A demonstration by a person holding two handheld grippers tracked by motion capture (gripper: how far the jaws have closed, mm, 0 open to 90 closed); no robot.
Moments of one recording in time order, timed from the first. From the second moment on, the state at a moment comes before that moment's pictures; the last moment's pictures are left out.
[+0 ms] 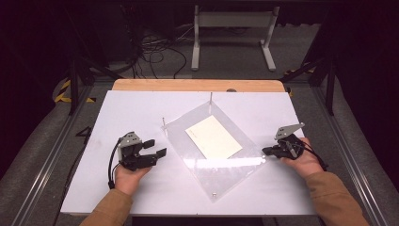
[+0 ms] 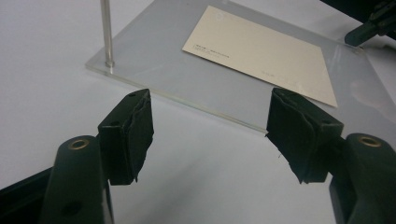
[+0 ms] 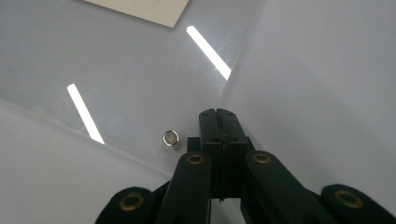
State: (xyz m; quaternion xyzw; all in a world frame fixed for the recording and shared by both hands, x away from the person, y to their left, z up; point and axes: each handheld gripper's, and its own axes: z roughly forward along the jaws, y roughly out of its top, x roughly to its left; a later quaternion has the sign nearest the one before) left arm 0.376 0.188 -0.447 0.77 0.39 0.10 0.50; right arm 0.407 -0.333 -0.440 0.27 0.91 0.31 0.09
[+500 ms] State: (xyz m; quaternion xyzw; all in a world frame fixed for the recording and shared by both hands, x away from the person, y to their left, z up) left arm 0.371 0.190 -0.448 0.77 0.38 0.12 0.49; right arm 0.362 -0.268 -0.442 0.17 0.93 0.32 0.07
